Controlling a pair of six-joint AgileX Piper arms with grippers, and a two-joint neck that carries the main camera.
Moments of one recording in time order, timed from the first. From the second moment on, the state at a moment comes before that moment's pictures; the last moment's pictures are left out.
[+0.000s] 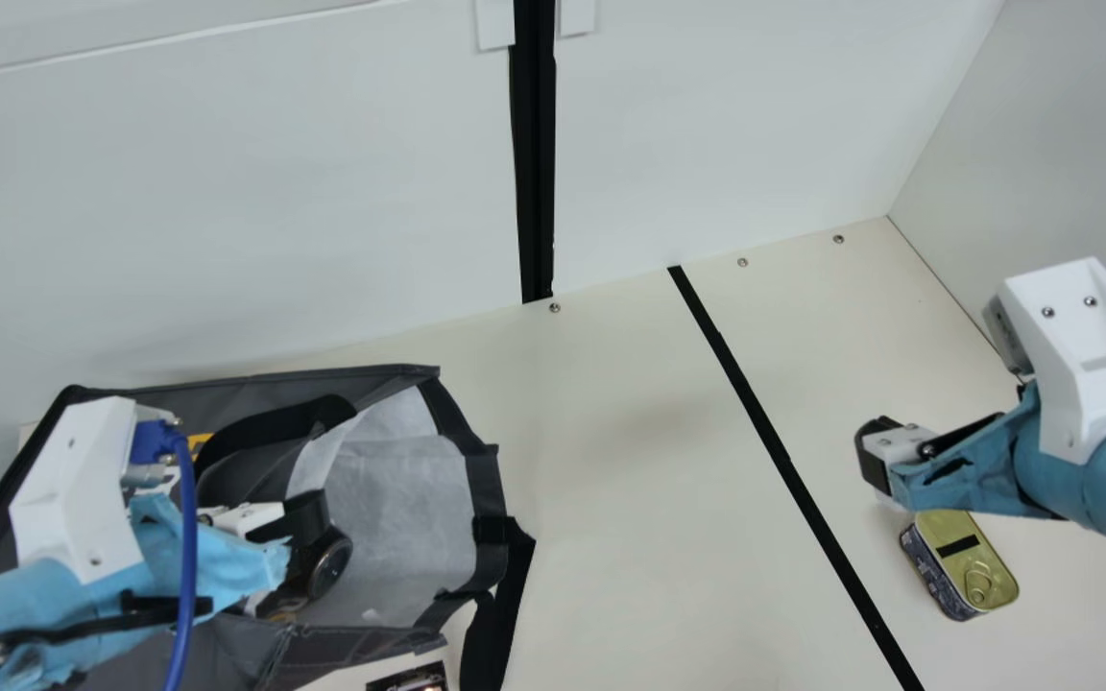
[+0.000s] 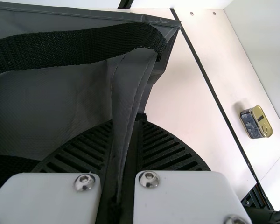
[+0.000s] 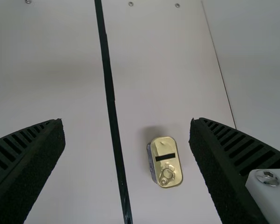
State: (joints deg) left arm -23.5 80.2 -72.0 -34.6 47.5 9.0; right arm -20.5 56.2 -74.7 -2.2 70.0 -14.0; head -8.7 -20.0
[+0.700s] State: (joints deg) left arm -23.5 80.2 -72.0 -34.6 47.5 9.0; right arm -24.7 54.0 -71.5 -6.4 69.8 -9.6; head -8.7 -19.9
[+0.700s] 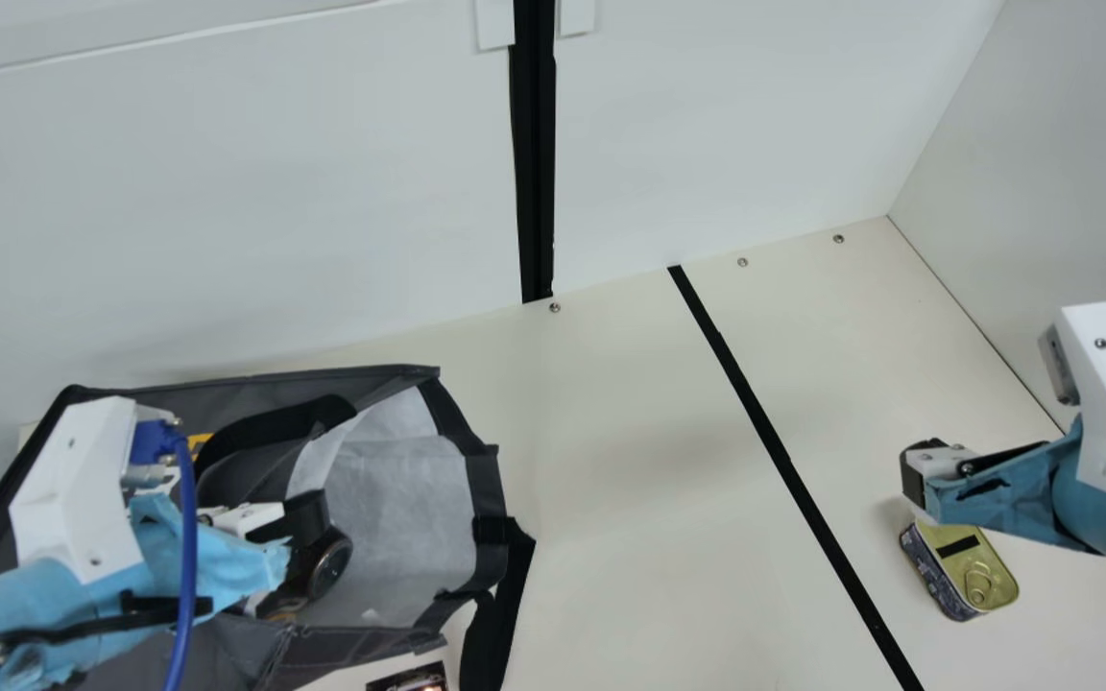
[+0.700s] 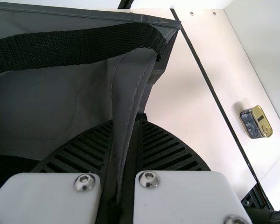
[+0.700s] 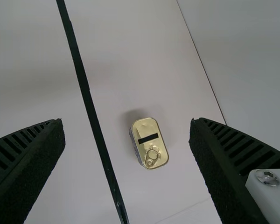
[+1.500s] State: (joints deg) left arm -23.5 80.2 -72.0 -34.6 47.5 9.0; right arm -30.4 52.6 -71.2 -5.0 69.9 -10.0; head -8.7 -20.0
